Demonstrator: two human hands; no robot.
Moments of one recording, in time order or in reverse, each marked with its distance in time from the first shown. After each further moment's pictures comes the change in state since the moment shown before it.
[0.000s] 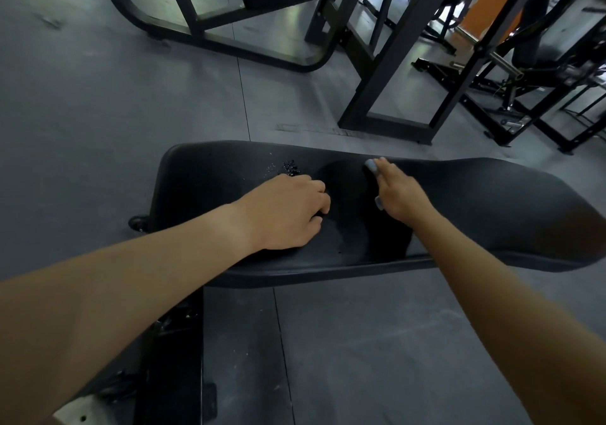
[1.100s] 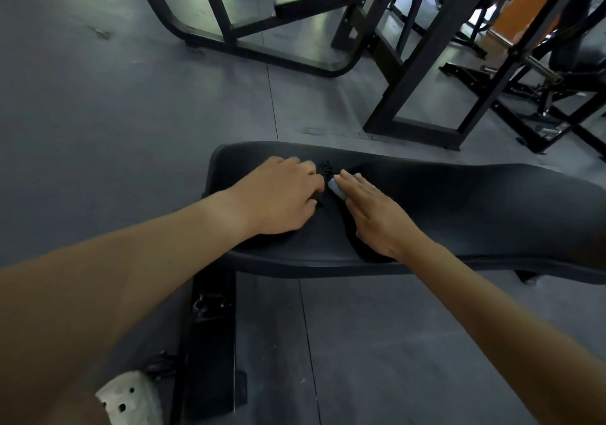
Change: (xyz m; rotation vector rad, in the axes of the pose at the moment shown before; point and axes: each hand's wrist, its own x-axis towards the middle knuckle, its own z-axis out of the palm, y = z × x) left_hand -0.045 -0.033 -0.026 0.127 0.030 -0.131; right_hand -0.063 -0.075 0.040 0.042 -0.080 -0.459
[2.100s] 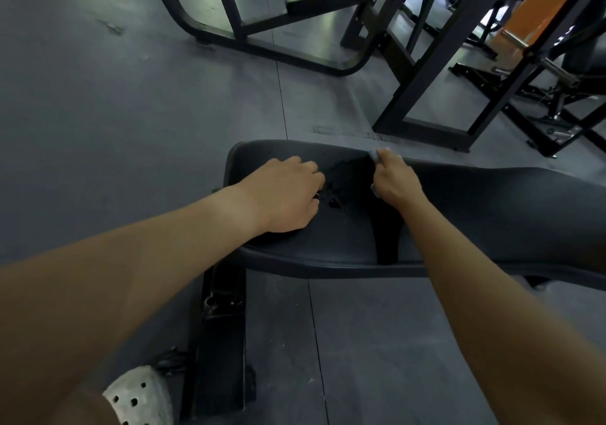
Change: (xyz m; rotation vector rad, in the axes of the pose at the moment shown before) left_hand -0.013 -0.013 -0.006 0.040 -0.135 -0.080; right_hand 0.072 0.004 -0.017 0.055 0.168 0.458
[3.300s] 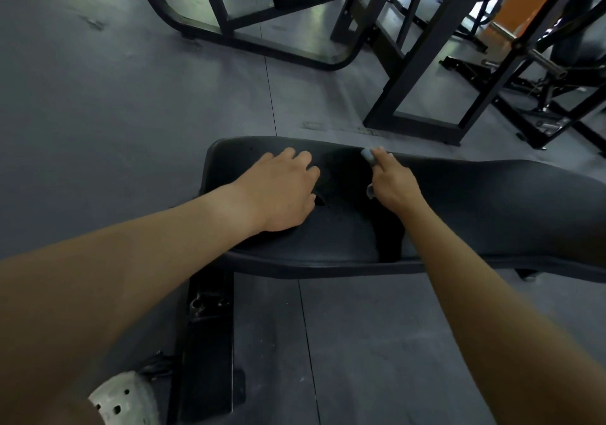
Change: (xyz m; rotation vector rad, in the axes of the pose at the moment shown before) left_hand 0.018 0.014 0.008 0.070 0.095 -0.007; right_hand -0.012 0.024 -0.005 0.136 -0.011 0.019
